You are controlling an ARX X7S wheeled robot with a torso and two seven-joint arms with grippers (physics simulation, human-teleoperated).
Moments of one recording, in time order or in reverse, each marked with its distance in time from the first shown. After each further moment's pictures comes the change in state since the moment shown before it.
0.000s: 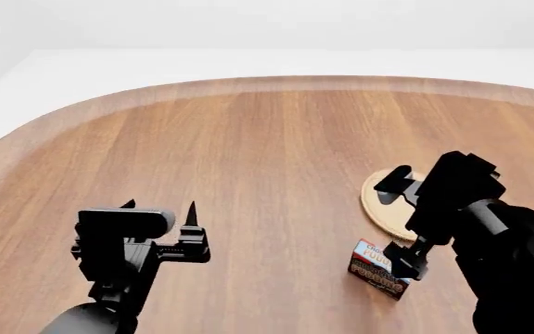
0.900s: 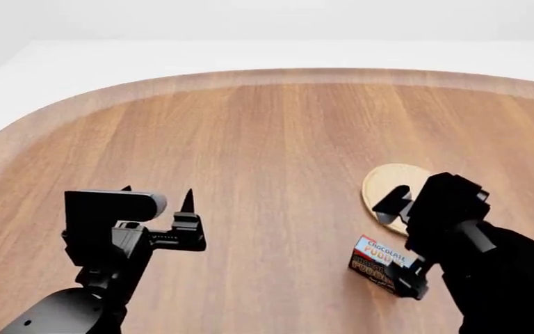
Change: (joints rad) left arm -0.082 -0.037 -0.058 0.069 -0.131 -0.140 -0.024; right arm -0.085 -0.019 0.117 0.004 -0.167 0.039 0.030
